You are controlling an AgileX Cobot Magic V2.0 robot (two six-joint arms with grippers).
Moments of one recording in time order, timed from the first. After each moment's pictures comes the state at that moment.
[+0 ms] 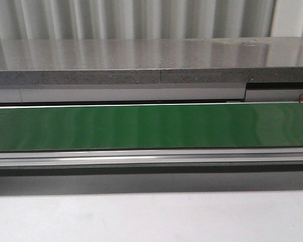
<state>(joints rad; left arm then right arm) -0.08 -0.01 0.00 0.12 0.04 -0.13 -0.55 1.74 -1.22 0.18 0.76 -0.39</state>
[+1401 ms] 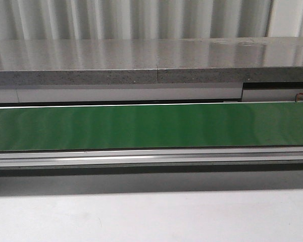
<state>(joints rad) -0.08 -0.01 0.00 0.12 0.04 -0.13 -0.52 1.72 -1.41 0.41 1.01 -0.45</state>
